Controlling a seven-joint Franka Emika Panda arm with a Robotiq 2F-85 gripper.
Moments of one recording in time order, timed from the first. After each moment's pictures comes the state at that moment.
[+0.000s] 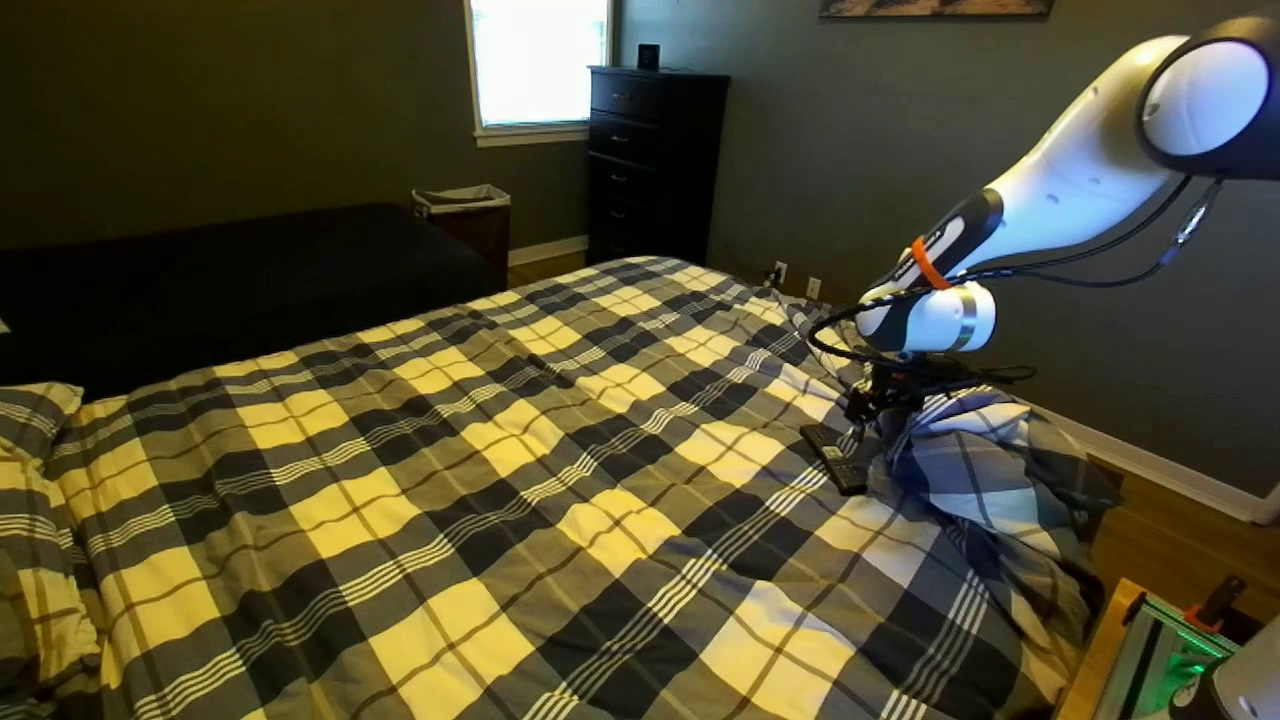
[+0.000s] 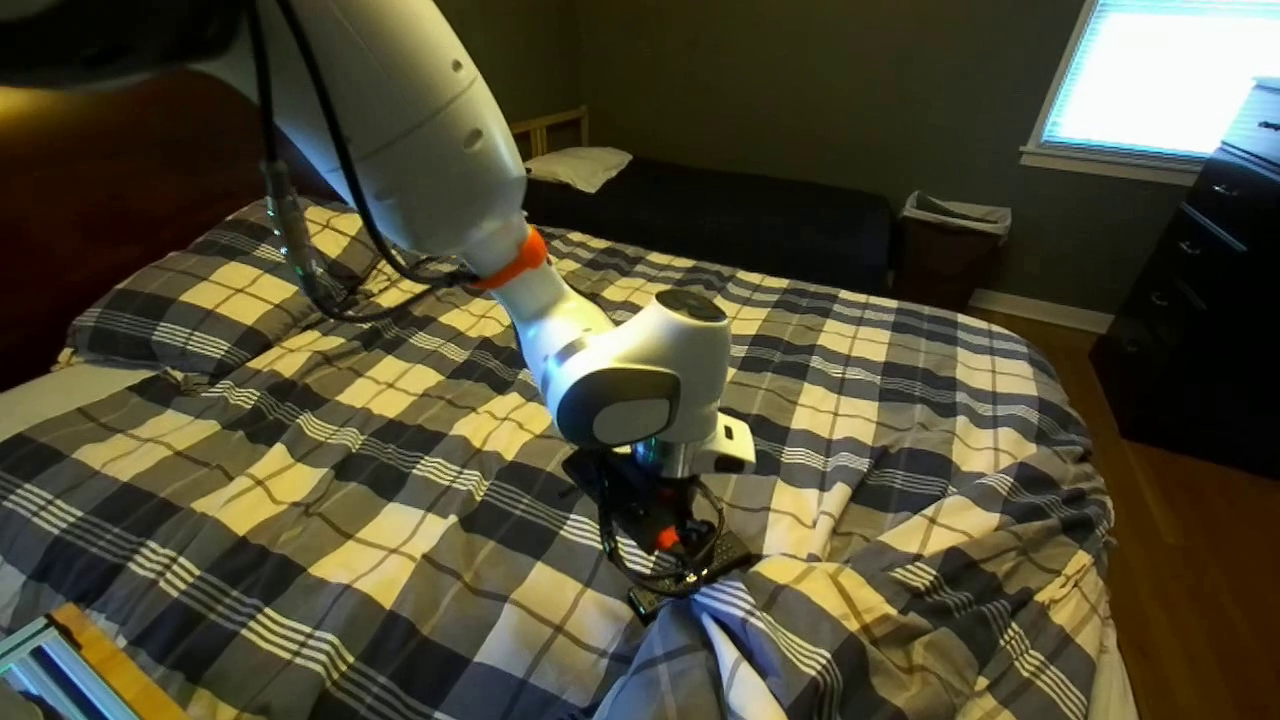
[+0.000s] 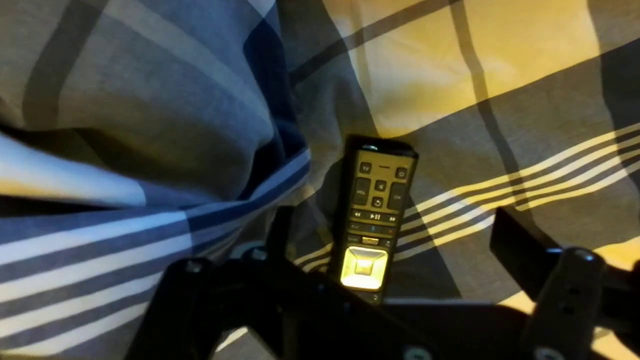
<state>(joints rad) -0.29 0.50 -0.20 -2.17 0.17 2.60 -0.30</state>
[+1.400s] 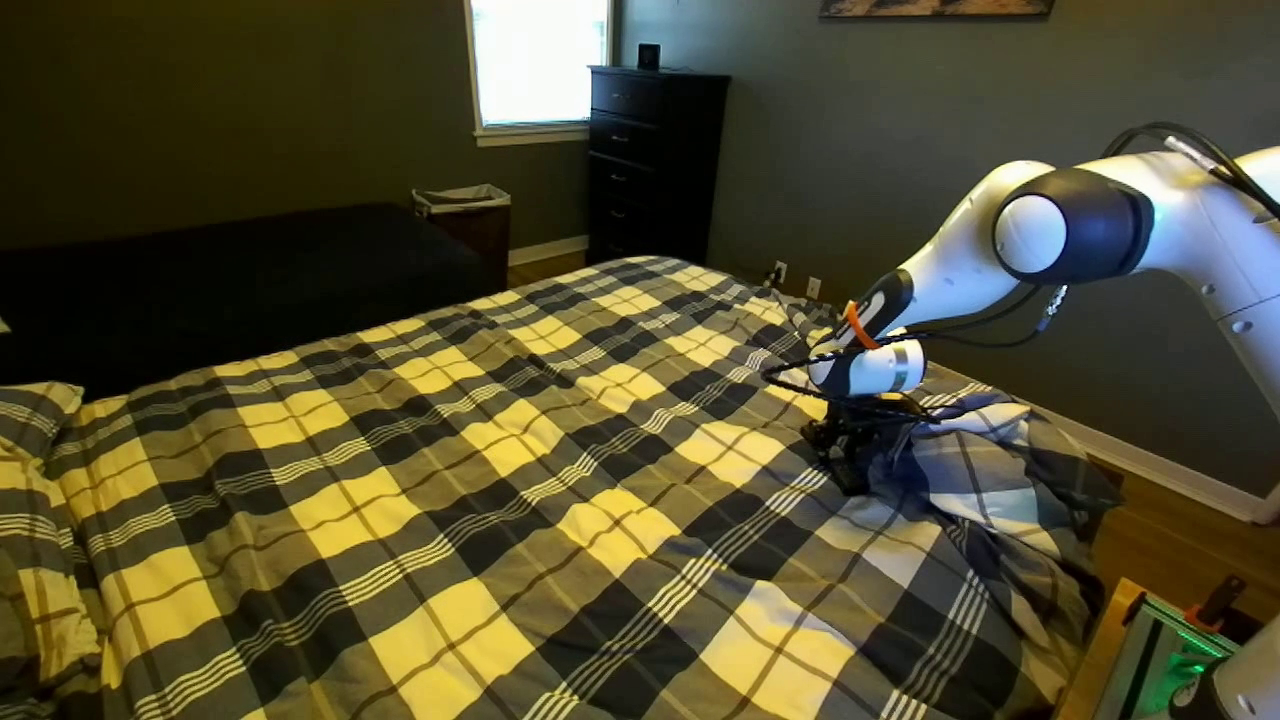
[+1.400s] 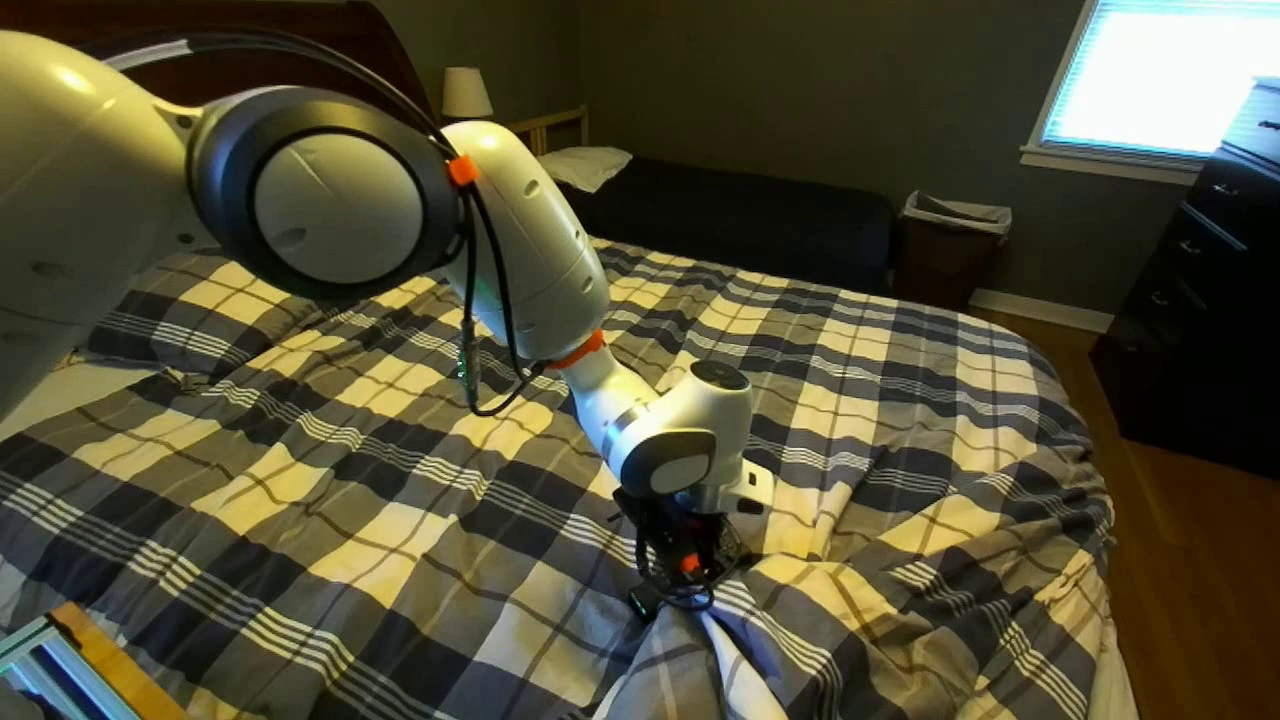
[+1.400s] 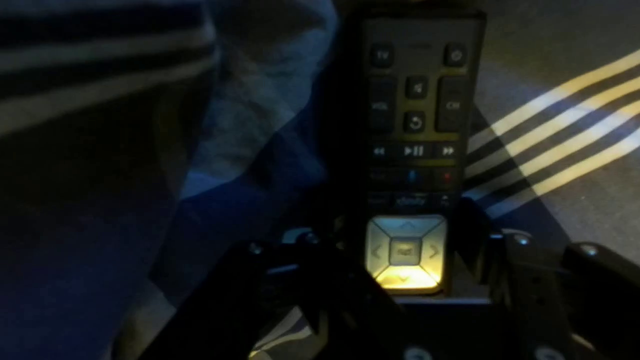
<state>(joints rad) -0.32 0.92 -0.16 -1.78 0.17 2.63 -0.09</state>
